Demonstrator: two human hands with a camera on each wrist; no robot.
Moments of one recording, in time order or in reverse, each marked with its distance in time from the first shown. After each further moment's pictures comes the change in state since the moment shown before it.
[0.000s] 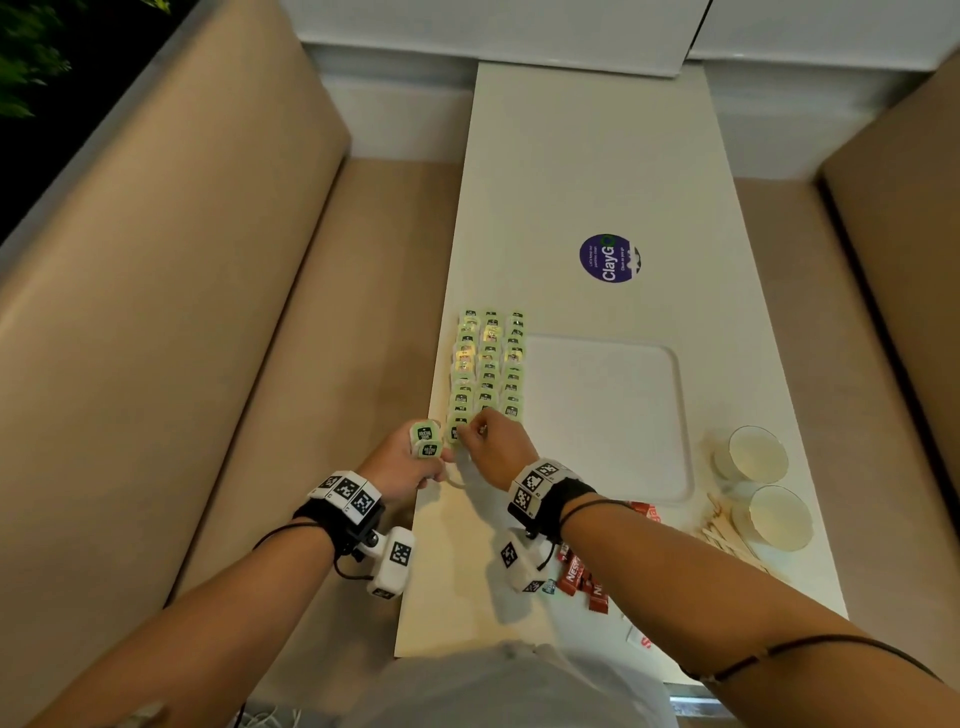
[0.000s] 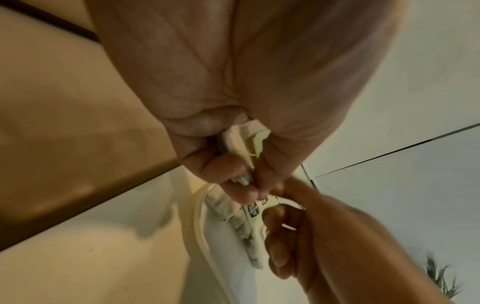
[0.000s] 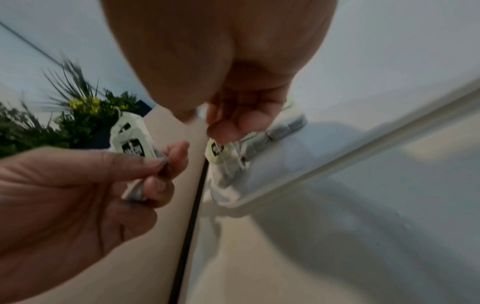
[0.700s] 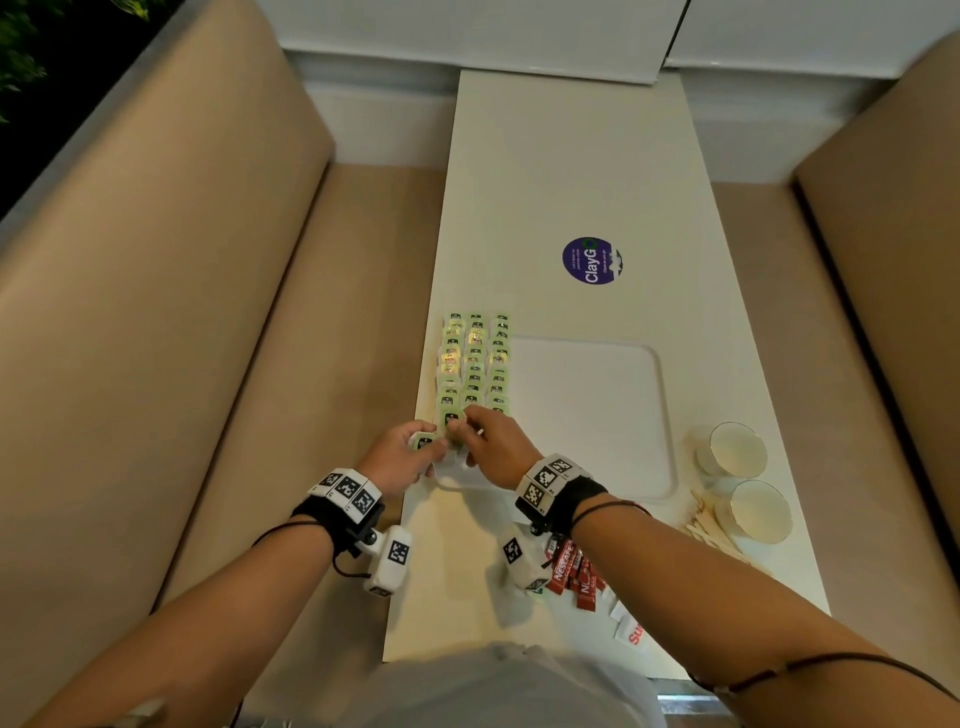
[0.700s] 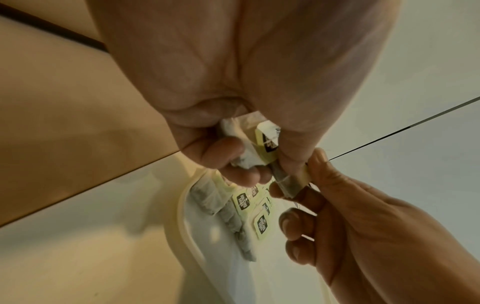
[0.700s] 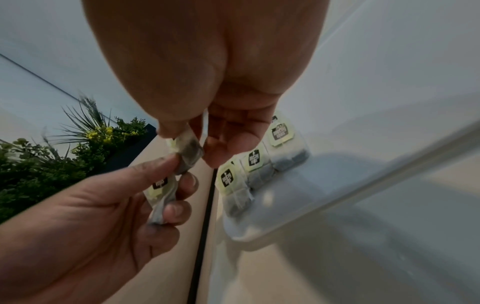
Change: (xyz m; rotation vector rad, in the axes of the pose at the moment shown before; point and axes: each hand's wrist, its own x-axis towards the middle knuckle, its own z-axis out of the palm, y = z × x) left_hand 0.012 0.003 0.013 0.062 0.054 0.019; right_hand -0.012 0.002 -0.025 0.161 -0.067 -0.211
